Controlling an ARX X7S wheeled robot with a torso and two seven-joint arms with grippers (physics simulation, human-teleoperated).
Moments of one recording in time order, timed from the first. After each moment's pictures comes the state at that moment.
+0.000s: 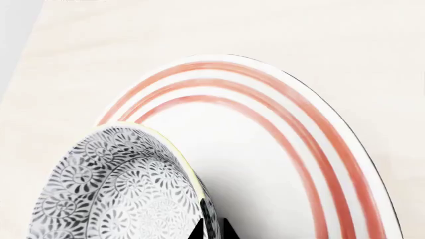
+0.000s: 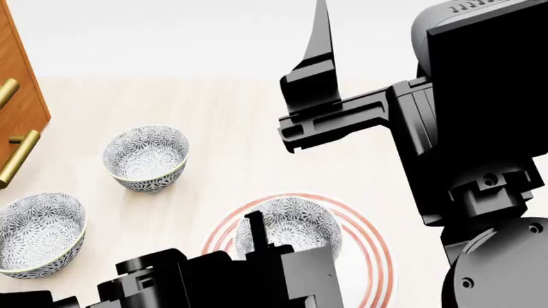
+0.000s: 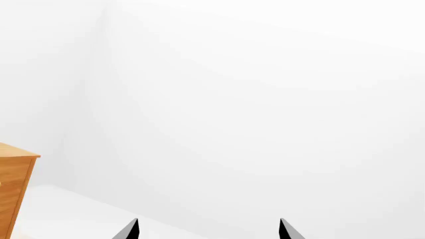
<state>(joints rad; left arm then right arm) -1.21 0.00 1.56 -0.59 -0.58 -0.56 0.21 0.98 0.56 -0.15 -0.74 0.86 1.05 0.42</state>
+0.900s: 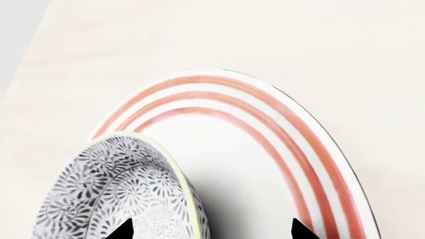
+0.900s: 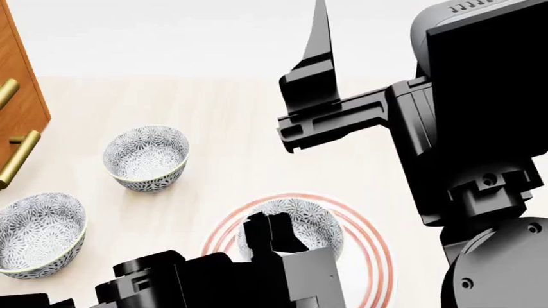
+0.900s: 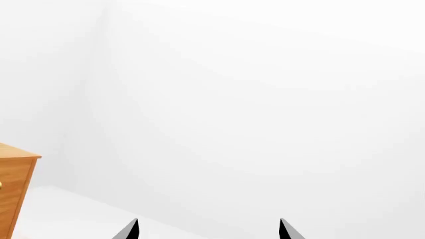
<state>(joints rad) -1.20 -0.02 1.53 -0.55 -0.58 -0.55 0.21 0.98 0.57 -0.16 -0.73 0.87 1.04 0.43</state>
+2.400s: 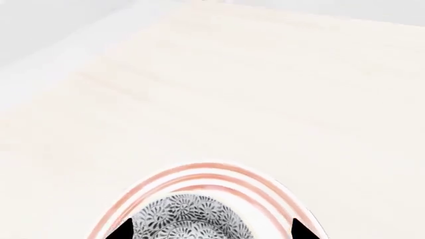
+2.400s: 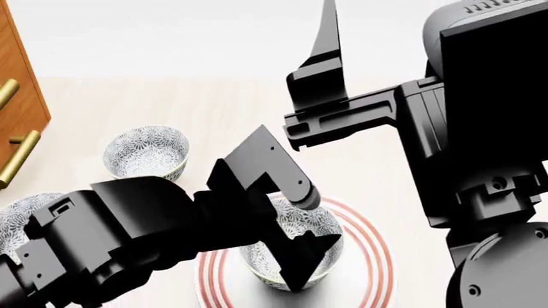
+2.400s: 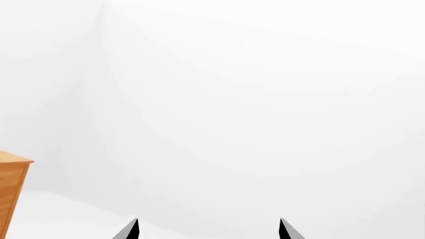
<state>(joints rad) -1.25 -0.11 1.18 -0.56 -0.90 -0.54 0.23 0.98 0.59 -0.15 -0.74 0.89 1.02 0.46</state>
